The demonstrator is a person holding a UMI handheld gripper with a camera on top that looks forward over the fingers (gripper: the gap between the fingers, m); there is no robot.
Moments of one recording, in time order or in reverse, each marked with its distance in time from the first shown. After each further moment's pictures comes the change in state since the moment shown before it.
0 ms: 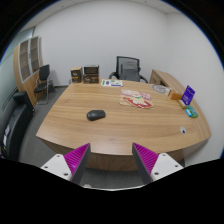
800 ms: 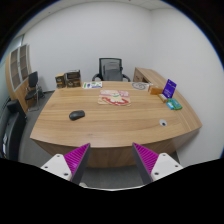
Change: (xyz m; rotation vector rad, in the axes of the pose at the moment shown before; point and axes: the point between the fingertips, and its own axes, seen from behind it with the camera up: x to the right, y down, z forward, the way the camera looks) arm 0.100 0.018 -0.069 0.003 0.102 0.090
